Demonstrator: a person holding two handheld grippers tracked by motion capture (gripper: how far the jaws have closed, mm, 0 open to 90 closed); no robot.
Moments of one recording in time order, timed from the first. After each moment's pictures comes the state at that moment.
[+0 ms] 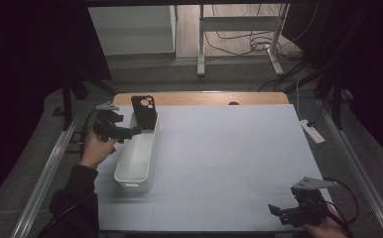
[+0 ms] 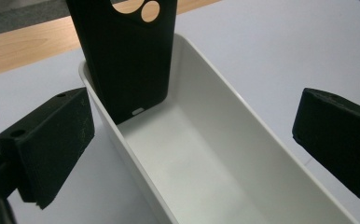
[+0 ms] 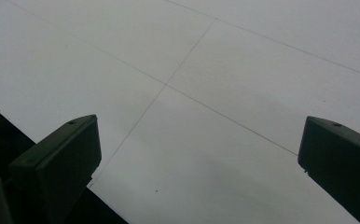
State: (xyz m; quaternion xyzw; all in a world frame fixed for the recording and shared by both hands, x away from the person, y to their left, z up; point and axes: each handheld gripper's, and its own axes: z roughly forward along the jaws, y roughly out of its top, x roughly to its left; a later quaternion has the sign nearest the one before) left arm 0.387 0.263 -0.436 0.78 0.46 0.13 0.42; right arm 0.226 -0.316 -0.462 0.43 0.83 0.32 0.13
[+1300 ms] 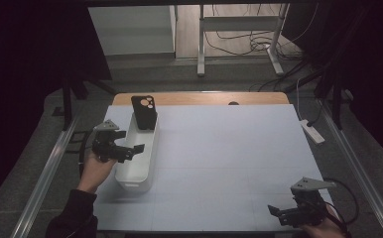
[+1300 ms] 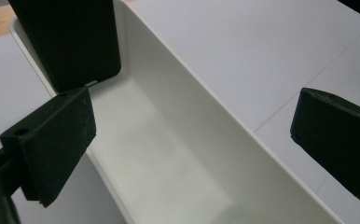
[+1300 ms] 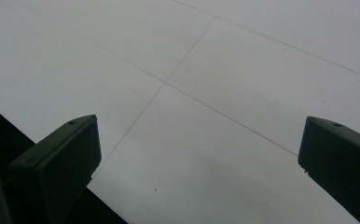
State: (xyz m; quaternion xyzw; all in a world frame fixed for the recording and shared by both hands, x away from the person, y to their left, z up) left arm 0.330 0.246 -0.450 0.78 0.43 0.11 0.44; right arm 0.225 -0.313 -0.462 0.43 0.84 0.32 0.13
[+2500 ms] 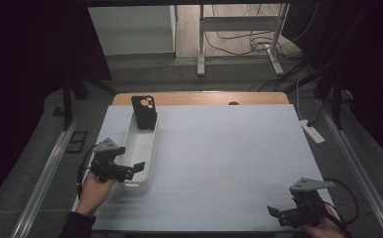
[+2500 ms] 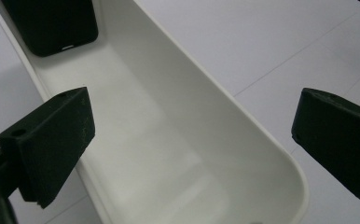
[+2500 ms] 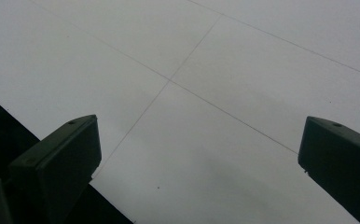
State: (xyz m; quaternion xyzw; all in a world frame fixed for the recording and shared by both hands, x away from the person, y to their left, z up) left arm 0.281 0.238 -0.462 0.78 0.44 0.12 0.43; right arm 0.225 -0.312 -0.463 0.42 0.84 0.31 0.13
